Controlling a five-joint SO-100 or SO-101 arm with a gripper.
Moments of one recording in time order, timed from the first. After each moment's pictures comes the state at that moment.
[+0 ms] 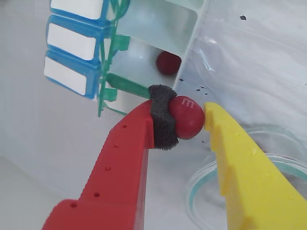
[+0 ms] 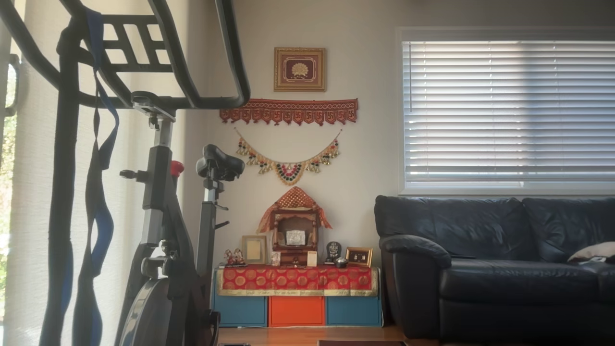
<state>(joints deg) -11.1 95.1 78.9 71.4 -7.2</state>
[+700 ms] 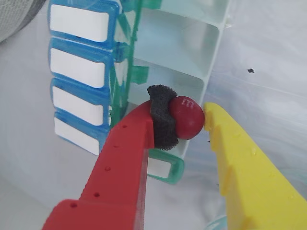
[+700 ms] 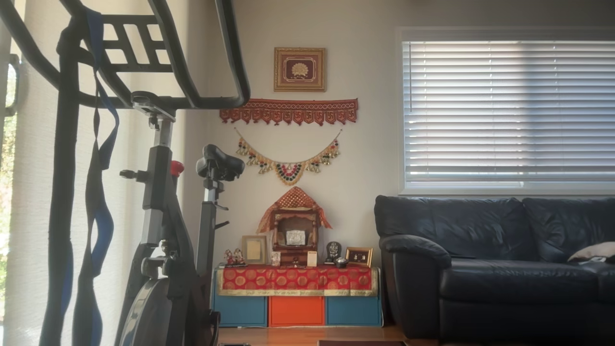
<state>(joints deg) -5.4 88.2 75.3 66.8 -7.2</state>
